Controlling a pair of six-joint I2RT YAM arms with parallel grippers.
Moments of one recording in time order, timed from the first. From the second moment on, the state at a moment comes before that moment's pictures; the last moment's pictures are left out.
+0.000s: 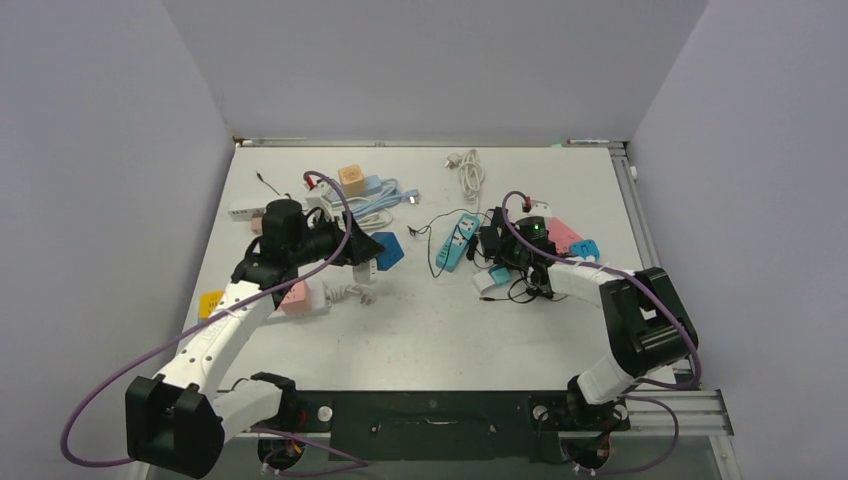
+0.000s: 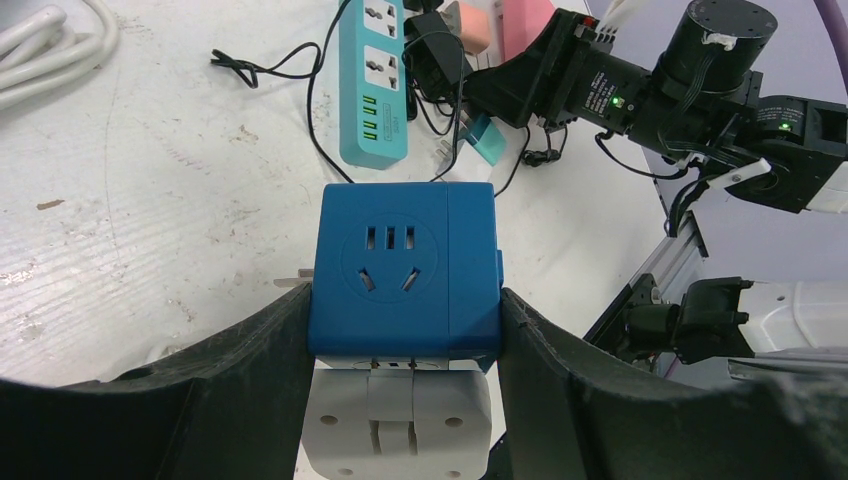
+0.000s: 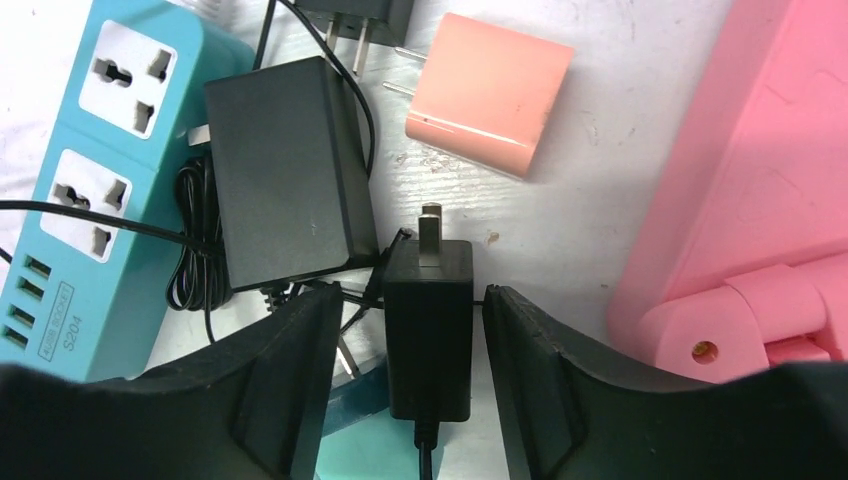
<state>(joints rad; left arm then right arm) -0.27 1.10 0.81 -0.17 0.56 -0.47 0.33 1.57 0.70 0.12 0.16 0.43</state>
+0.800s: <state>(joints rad) -0.31 1.05 0.81 -0.17 0.56 -0.45 0.36 1.16 0.70 0.04 -0.02 0.35</state>
